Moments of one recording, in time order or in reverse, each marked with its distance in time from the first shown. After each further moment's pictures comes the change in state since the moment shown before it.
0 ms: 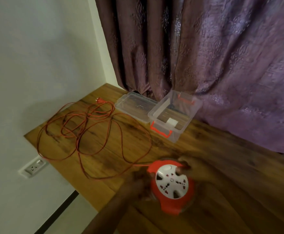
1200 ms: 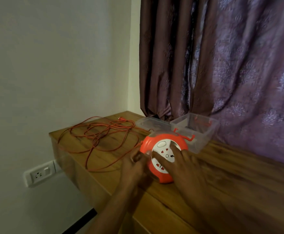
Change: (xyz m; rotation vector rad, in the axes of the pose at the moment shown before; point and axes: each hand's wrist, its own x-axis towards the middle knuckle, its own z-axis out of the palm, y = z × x) left_hand 0.036 -0.073 -0.059 -0.358 0.242 0.737; right_hand 0.001 -0.067 0.147 -0.832 0.840 -0.352
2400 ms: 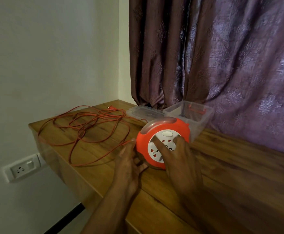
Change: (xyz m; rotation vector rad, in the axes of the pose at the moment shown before) left_hand 0.007 -0.015 0.018 -0.336 0.011 -0.181; right_hand 0.002 0.004 0.037 0.192 0.175 0.165
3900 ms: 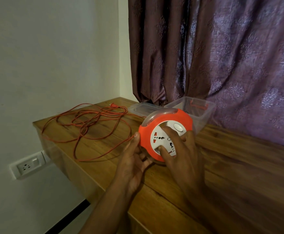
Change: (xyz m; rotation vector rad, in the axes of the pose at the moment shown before) left_hand -0.007 0.002 -0.001 -0.086 -0.161 -0.046; right_hand -0.001 -0.004 -0.008 0.352 0.140 0.223
